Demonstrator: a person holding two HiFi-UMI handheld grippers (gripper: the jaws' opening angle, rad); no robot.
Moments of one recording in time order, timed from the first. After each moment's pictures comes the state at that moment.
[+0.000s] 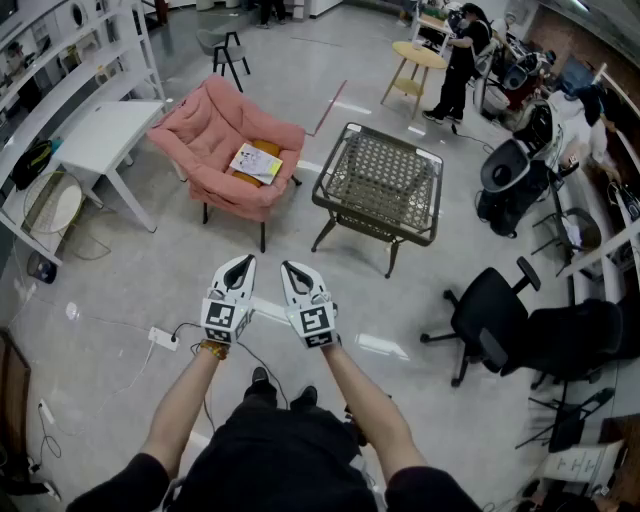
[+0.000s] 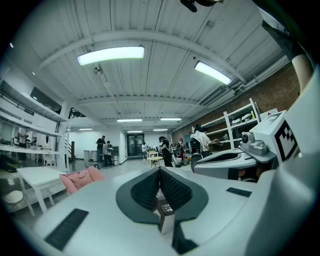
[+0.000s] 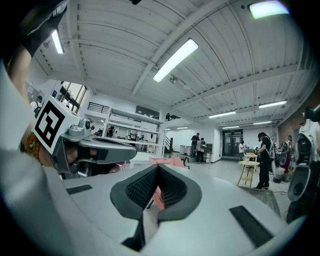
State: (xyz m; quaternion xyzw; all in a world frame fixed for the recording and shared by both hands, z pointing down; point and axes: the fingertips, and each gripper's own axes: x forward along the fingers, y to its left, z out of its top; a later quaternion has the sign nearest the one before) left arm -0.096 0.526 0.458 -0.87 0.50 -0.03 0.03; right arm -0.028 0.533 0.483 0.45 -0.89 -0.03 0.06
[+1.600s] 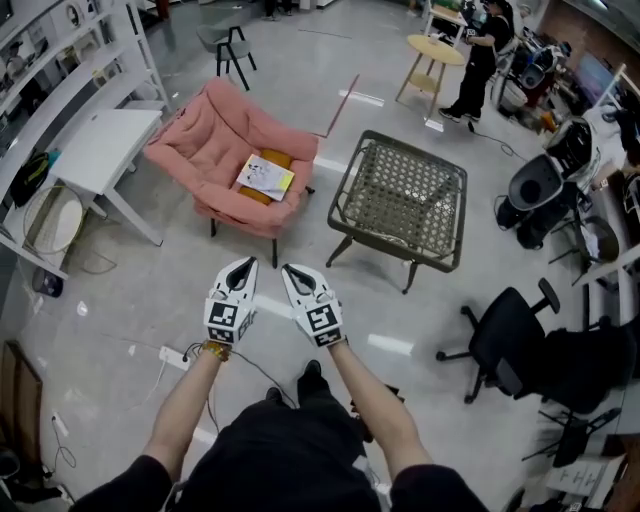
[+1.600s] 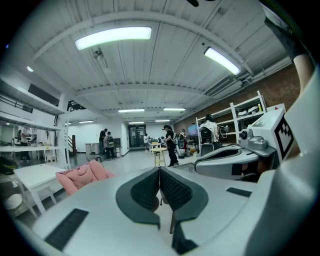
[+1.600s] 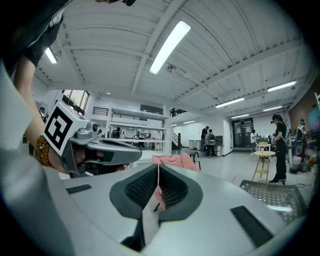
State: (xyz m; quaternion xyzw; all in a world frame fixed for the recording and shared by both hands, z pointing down) left arm -0.137 0.330 0.493 -0.86 0.50 -0.09 0.00; right arm -0.073 0.344 0.509 0.39 -0.92 0.01 0.06
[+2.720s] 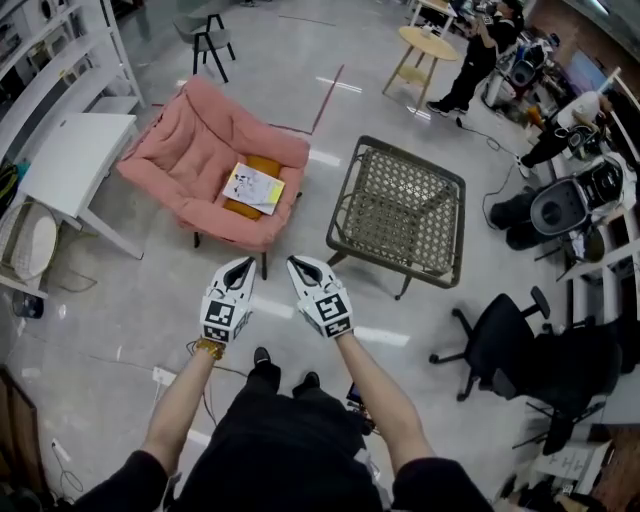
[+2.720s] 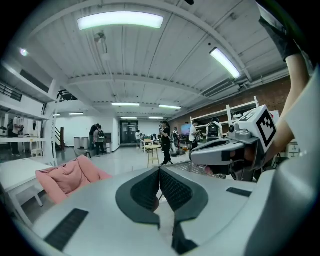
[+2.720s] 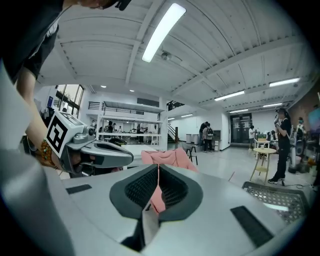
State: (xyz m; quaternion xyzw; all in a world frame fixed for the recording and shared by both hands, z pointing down) left arm -0.187 0.160 0.525 -0.89 0.45 -0.09 -0.03; right arm -0.109 0.162 0.528 0.41 -0.91 0.02 0.10
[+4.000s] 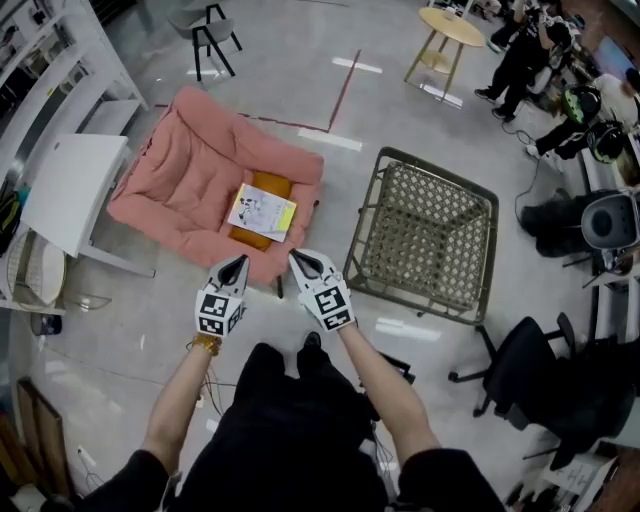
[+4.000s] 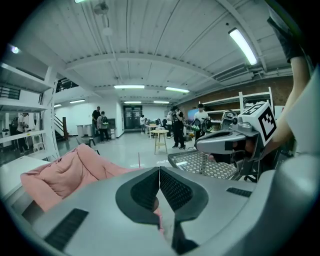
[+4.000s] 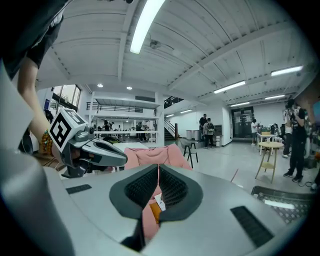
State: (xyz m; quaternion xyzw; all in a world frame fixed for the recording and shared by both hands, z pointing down) left arm -0.199 -0.089 0.595 -0.87 0.46 -0.17 -0.07; right arm -0.096 -0.092 0.583 0.40 -0.91 0.05 0.10
